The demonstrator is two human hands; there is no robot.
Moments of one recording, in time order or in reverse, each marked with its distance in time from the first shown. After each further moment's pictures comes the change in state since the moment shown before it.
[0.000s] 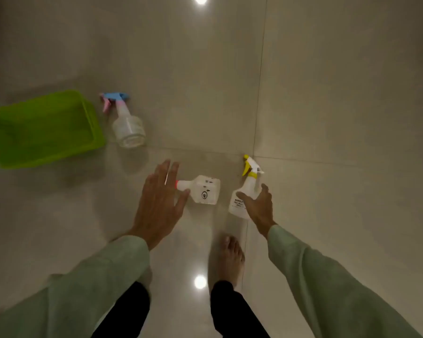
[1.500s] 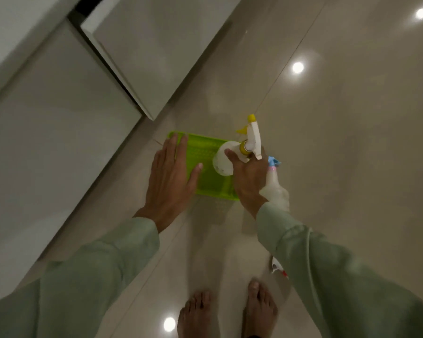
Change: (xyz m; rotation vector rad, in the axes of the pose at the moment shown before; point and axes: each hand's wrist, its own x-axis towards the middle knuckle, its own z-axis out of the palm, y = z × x) left_hand 0.040 -0.308 -0.214 -0.066 0.458 -0.359; right_hand -0.133 -0.368 0.363 0.161 -0.067 -0.714
